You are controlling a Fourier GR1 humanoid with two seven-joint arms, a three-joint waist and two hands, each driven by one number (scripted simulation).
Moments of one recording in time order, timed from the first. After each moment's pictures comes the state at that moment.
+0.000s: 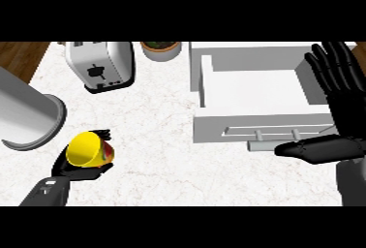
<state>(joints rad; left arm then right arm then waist) -0.44 0.30 0.19 -0.25 -0.11 -0.45 -0.94 -0.30 -0.20 -0.12 -1.85 -0.12 0.18 0.13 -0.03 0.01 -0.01</state>
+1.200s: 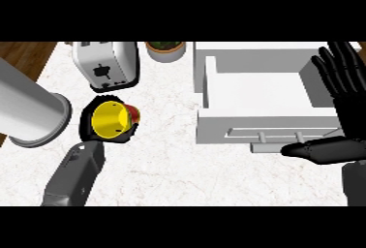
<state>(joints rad) -0.59 0.12 0.33 -0.46 0.04 -0.15 -1.03 -0.27 -0.22 -0.15 -1.85 -0.13 0.19 0.12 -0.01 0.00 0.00</state>
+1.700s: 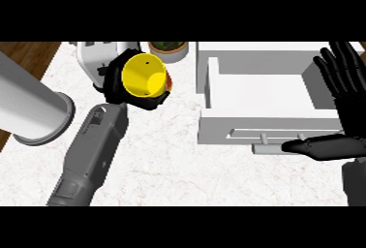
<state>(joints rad) -0.78 0.03 0.20 -0.73 0.06 -0.09 -0.73 -0.27 -0.22 -0.16 -1.82 -0.11 0.18 0.10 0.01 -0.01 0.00</state>
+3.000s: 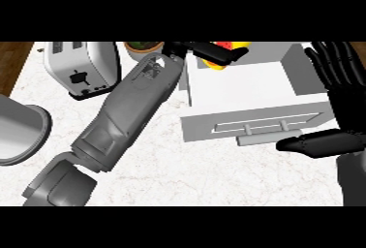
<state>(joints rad) -1.33 0.00 -0.20 -0.37 0.26 0.32 -0.24 -0.33 -0.21 -0.14 -1.81 -0.12 0.21 0.09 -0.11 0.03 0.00</state>
